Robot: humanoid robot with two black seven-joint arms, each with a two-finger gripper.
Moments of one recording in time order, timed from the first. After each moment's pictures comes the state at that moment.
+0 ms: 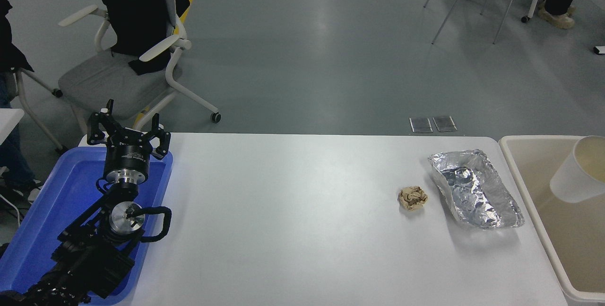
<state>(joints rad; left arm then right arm) -0.54 0.16 -1.09 -0.55 0.04 -0.40 -0.56 2.60 -0.79 -1.68 1.55 -0.87 0.68 0.22</state>
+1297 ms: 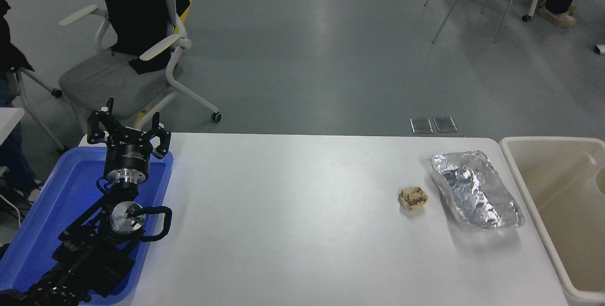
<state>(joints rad) -0.54 0.16 -1.09 -0.55 0.03 -0.40 -0.56 0.91 -0.75 -0.62 0.43 -1.06 0.11 0.19</state>
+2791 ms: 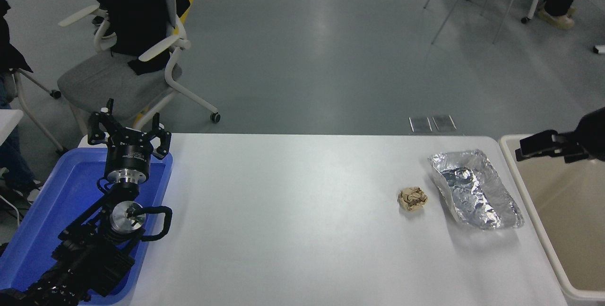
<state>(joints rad) -0.54 0.16 -1.09 -0.55 0.03 -0.40 -0.56 2.18 -0.70 -1.31 1.44 -0.55 0.60 0.18</state>
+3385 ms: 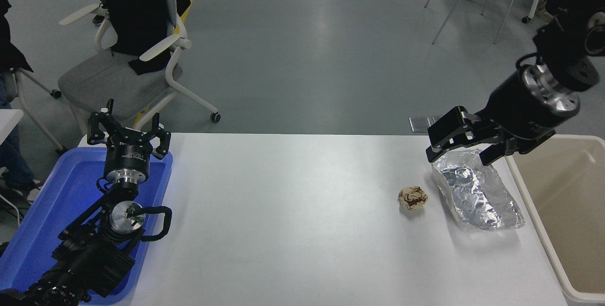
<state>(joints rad) -0.54 0.16 -1.09 -0.55 0.03 -0.40 -0.56 2.43 -0.26 -1.36 1.58 -0.12 0.75 0.19</state>
